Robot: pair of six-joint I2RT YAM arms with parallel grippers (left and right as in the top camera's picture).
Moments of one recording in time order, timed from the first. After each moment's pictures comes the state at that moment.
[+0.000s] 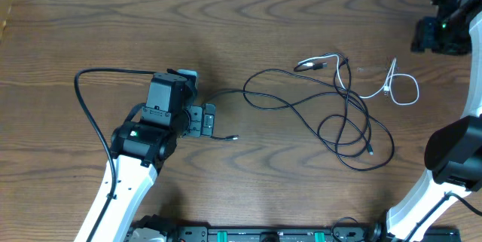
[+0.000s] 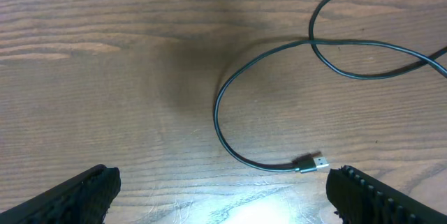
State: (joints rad) left arm -0.27 1.13 0.91 -0.76 -0.04 -0.10; right arm -0.25 2.02 2.08 -1.39 -0.05 -0.12
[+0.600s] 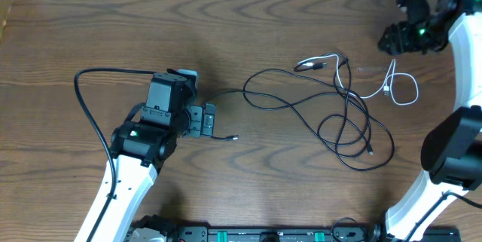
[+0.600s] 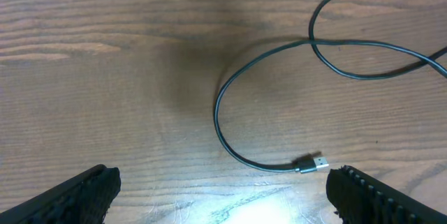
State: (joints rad) left arm -0.27 1.13 0.91 -0.76 -0.04 -0.10; right arm -0.21 2.01 1.87 -1.14 -0.31 -0.38
